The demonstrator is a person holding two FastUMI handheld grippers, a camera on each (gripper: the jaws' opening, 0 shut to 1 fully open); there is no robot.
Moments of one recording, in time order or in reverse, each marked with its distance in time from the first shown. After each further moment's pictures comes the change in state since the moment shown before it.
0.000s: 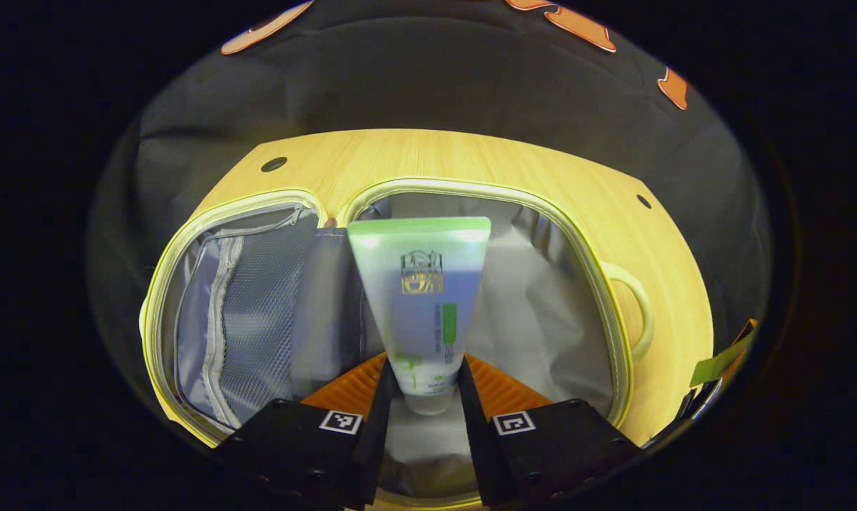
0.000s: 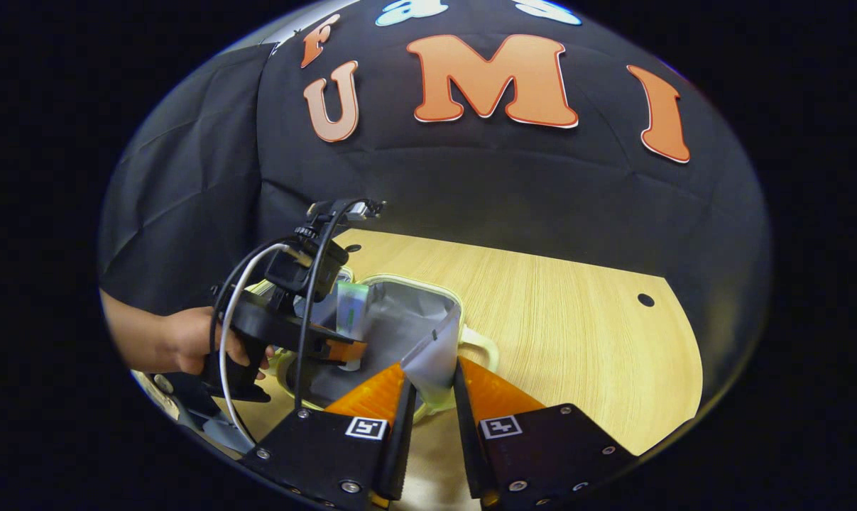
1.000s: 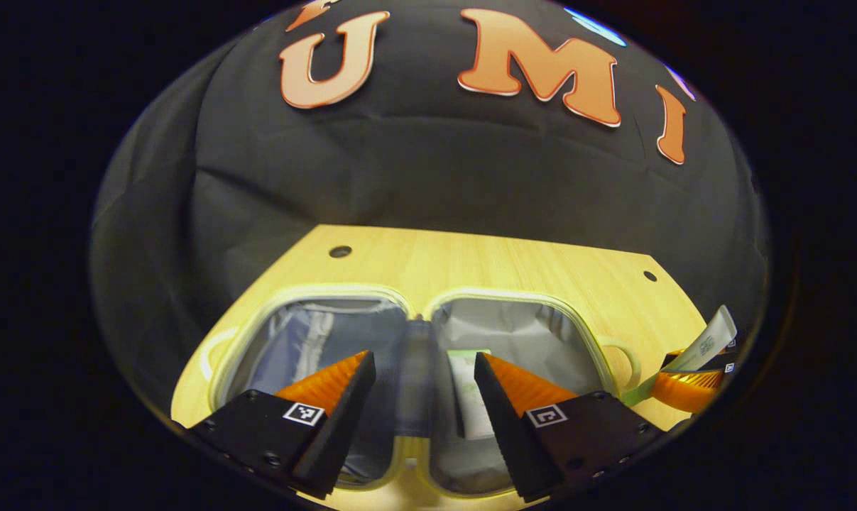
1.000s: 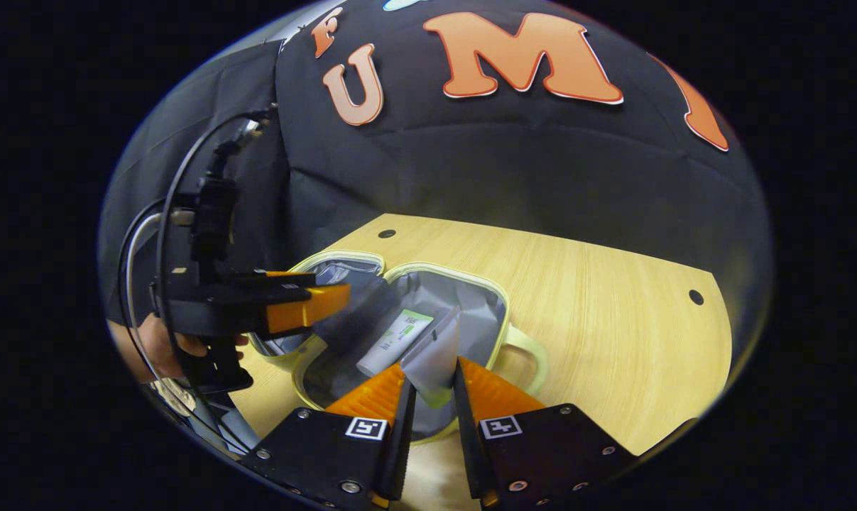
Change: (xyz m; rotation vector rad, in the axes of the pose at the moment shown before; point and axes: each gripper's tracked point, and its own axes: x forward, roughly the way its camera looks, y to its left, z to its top) left arm -0.105 0.066 0.058 -0.037 -0.461 0.116; right arm 0.044 0.037 -0.009 -0.009 0.079 0.174
